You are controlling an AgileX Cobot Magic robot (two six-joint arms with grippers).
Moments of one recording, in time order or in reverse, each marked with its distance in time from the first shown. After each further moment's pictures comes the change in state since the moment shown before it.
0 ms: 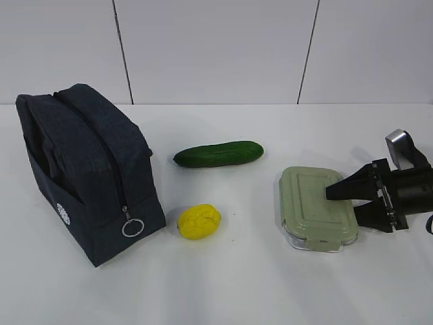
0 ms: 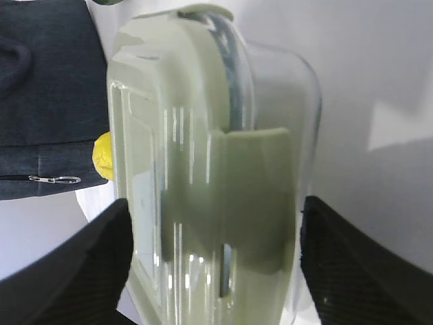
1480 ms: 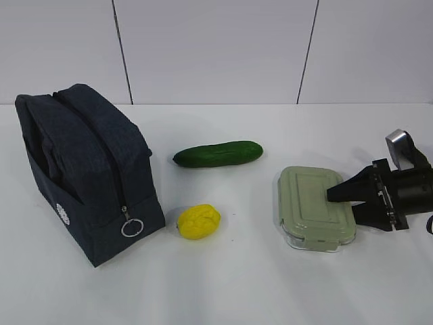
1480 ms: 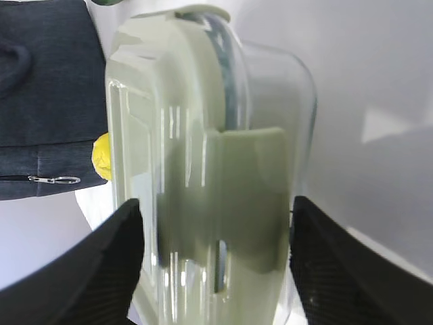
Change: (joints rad) left arm 0.000 0.000 0.000 0.000 0.000 0.000; right arm 0.000 0.000 0.000 0.001 0.000 0.000
